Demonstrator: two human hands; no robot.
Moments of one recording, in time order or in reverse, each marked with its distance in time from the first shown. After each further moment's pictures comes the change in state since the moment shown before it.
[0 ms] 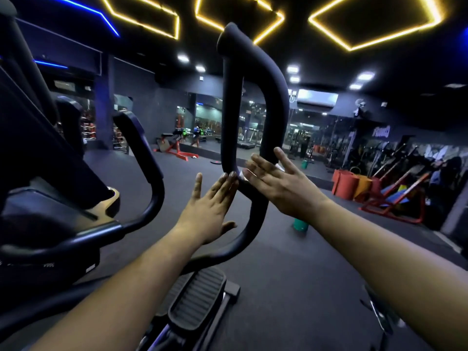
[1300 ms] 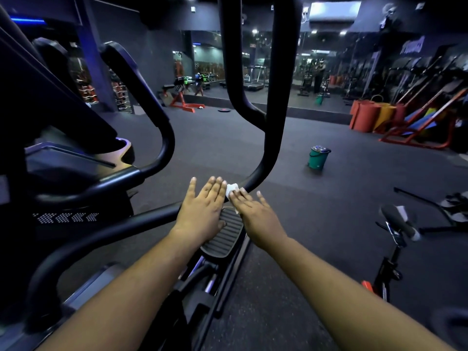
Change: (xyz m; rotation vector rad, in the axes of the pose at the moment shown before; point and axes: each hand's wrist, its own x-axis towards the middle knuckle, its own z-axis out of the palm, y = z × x) left_hand -0.116 0.026 0.060 0.037 -0.346 0.008; right_hand -0.042 -0.271 0.019 1.008 -0.294 0.612
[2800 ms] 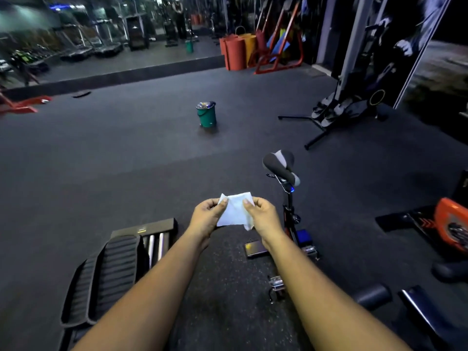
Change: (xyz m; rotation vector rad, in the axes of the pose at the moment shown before) left_hand 0.306 0.407 0.033 -1.874 -0.532 -0.115; right_hand -0.175 0.383 -0.027 1.100 0.662 1.357
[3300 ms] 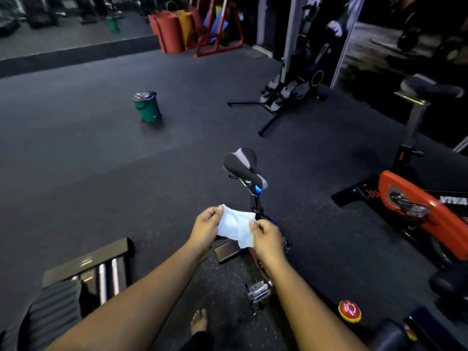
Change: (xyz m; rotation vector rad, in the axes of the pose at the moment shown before) left_hand 0.139 -0.038 0.080 0.025 -0.285 -0.072; right_hand 0.084 0.060 -0.065 -0.401 0.375 0.060
